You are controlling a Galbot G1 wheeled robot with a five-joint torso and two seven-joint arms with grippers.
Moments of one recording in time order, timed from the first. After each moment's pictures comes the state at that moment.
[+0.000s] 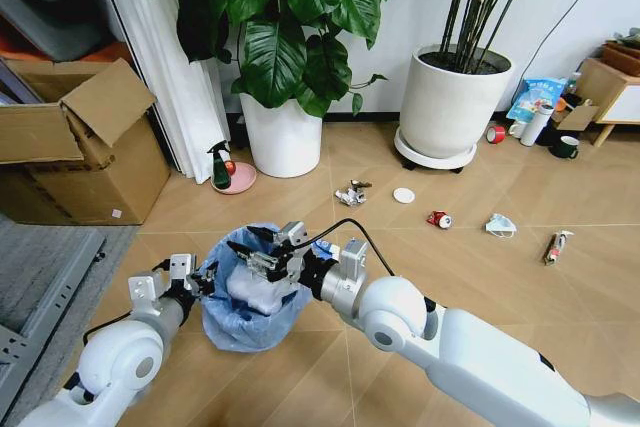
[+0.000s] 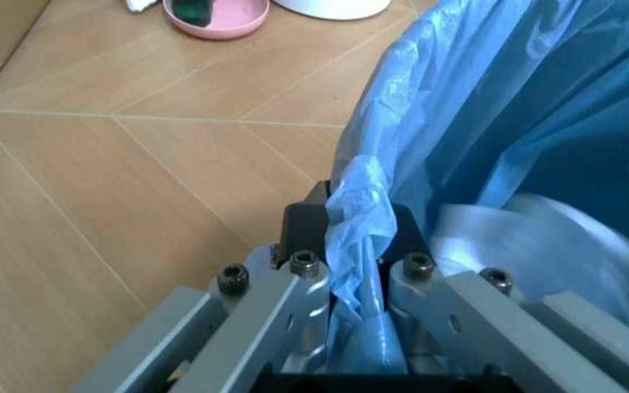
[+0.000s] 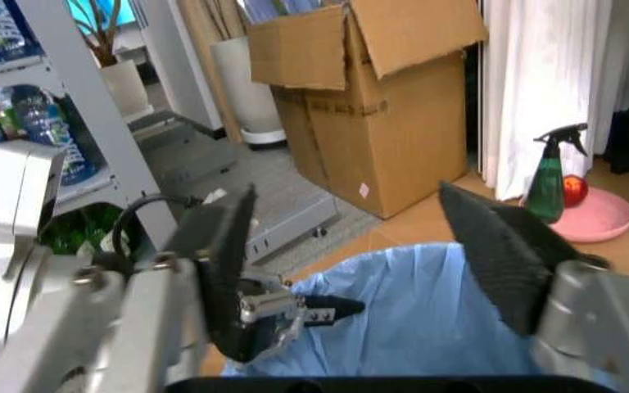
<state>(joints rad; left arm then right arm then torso) 1.37 -0.89 -0.44 -2.11 -0.89 0.52 -0.37 -0.68 1.02 -0.41 2.03 0.84 -0.22 0.07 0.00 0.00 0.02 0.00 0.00</state>
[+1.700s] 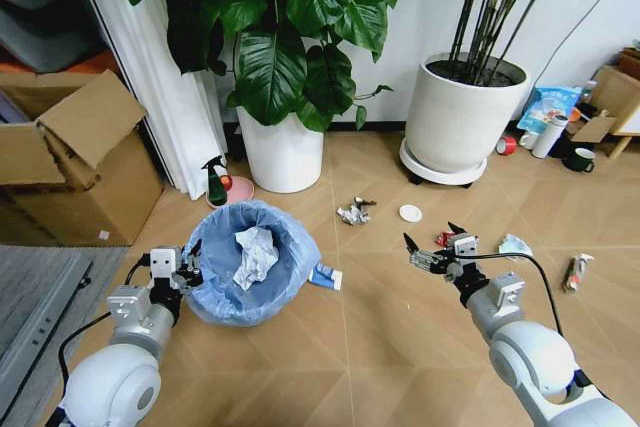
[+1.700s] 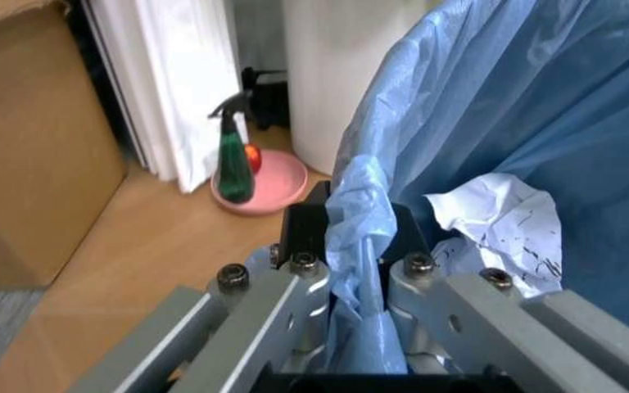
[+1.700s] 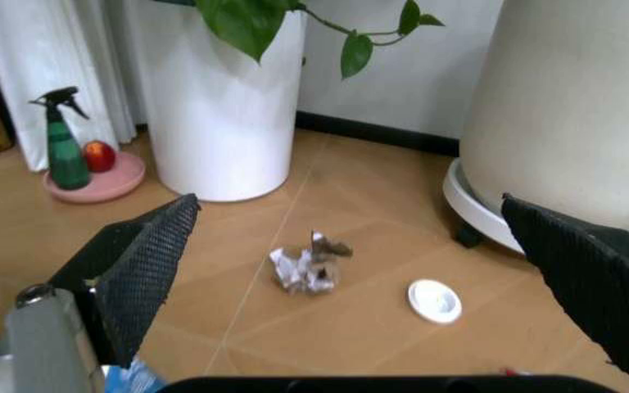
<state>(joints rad) 1.49 -1.01 -0.52 -2.24 -0.56 0.36 -0.30 -1.42 1.04 0.50 2.08 0.38 -0.21 0.03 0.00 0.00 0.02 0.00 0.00</state>
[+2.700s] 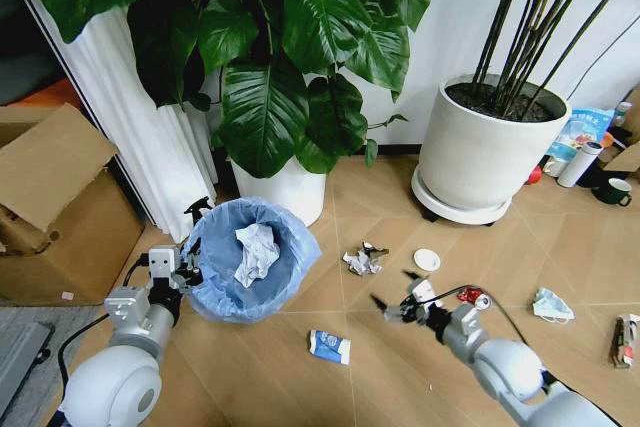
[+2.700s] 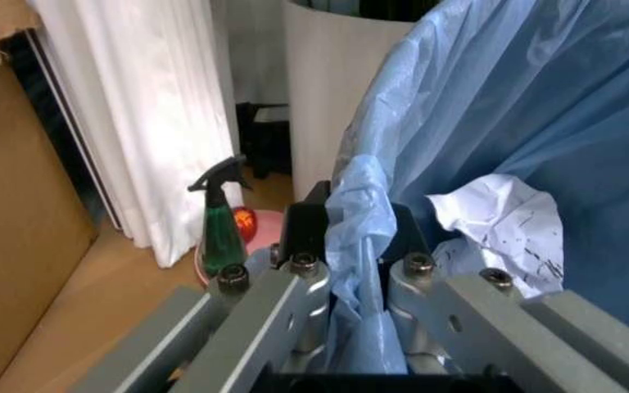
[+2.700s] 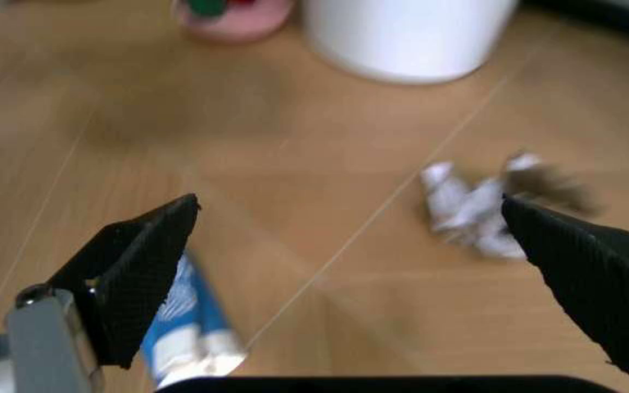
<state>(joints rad) 1.50 -1.03 -0.54 -2.25 -0.56 0.35 -0.30 -1.20 0.90 0.08 1.66 0.34 -0.07 -0.28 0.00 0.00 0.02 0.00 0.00</state>
